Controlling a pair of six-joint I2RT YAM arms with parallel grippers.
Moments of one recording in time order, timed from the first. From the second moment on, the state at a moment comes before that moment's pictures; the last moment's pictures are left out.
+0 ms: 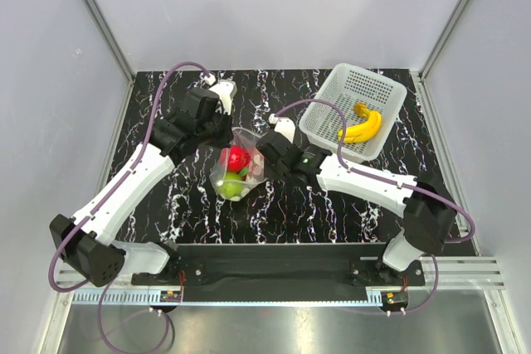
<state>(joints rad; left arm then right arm) -0.56 1.29 1.33 -0.75 -0.03 -0.22 0.98 1.61 1.25 -0.47 0.35 0.76</state>
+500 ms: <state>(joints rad) -0.55 1.27 1.33 -0.74 -0.03 -0.23 0.98 1.55 1.47 -0.60 0.38 0.66</state>
